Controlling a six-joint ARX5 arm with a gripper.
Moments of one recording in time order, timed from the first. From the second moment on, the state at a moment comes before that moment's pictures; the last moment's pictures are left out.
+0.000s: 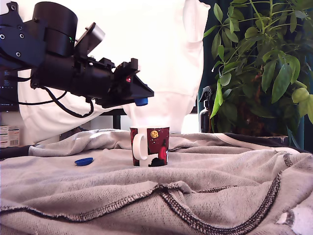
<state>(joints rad) -0.50 1.76 0.82 0.80 0.39 -0.17</state>
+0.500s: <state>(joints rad) -0.50 1.76 0.82 0.75 0.40 -0.15</state>
